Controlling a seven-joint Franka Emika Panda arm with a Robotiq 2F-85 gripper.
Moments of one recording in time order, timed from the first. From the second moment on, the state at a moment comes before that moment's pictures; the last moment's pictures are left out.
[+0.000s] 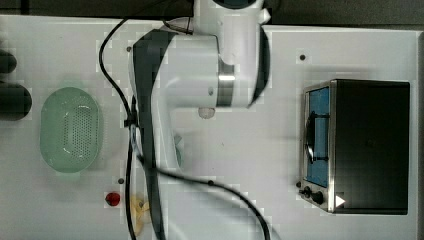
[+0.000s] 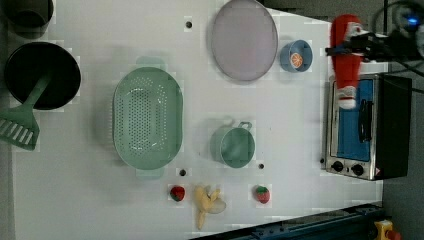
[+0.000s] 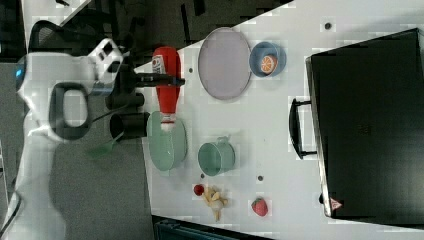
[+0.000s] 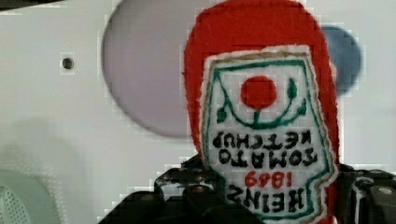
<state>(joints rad) -0.12 0.32 0.13 -1.59 0.02 0.34 -0.62</state>
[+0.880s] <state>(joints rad) -0.17 0.22 0.06 -2.17 0.02 0.63 -0.62</state>
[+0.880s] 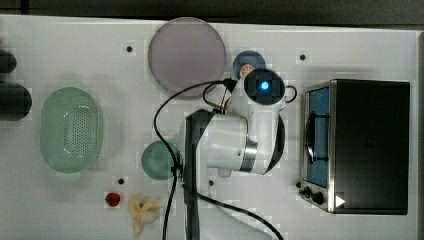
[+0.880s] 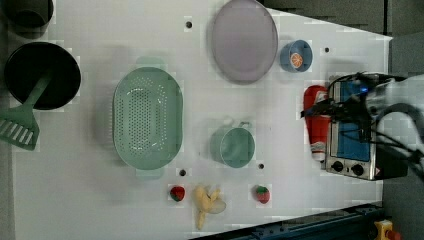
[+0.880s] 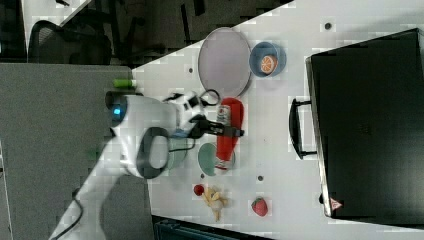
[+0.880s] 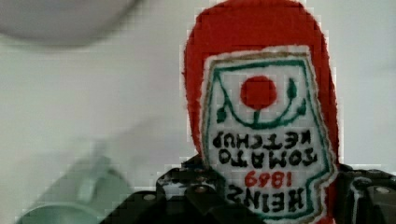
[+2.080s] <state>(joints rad) -0.16 0.11 0.10 -2.16 0.01 0.56 -0.42</state>
